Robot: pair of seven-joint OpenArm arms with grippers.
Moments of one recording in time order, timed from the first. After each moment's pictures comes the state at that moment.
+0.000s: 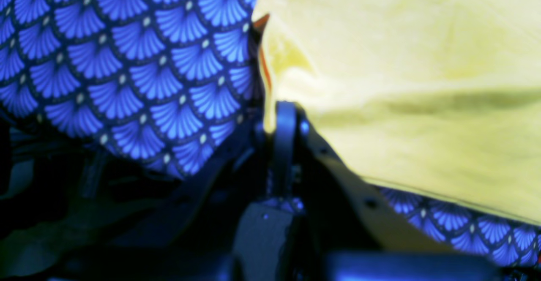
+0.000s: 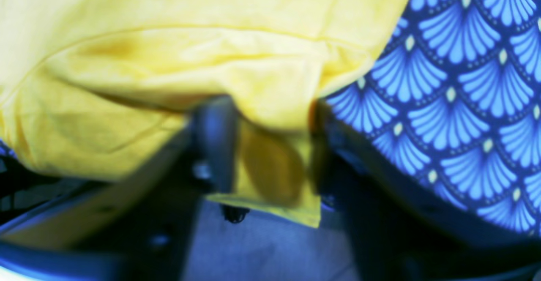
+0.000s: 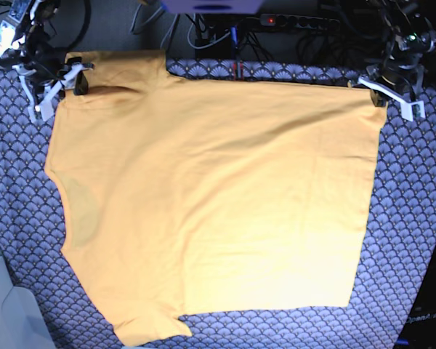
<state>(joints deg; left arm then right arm) 23.9 -0.3 -38.0 104.3 -18.2 -22.7 44.3 -21.6 4.6 36.5 99.1 24.1 39.5 -60.0</state>
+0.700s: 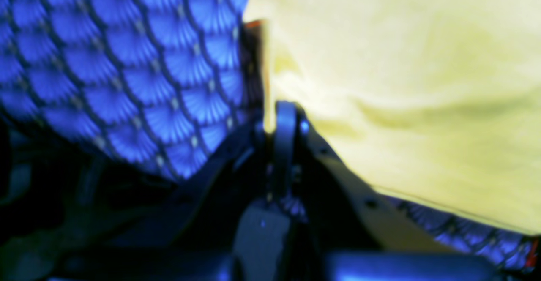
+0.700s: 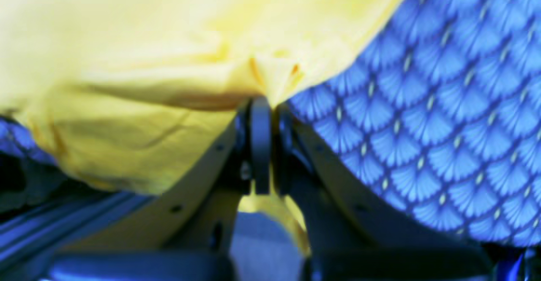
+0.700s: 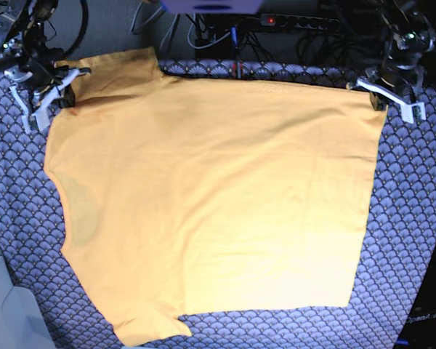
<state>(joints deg) 24.0 1.1 -38.1 108.4 -18.2 -22.7 44.4 -22.3 4.1 36.9 110.3 24.2 39.5 -62.5</state>
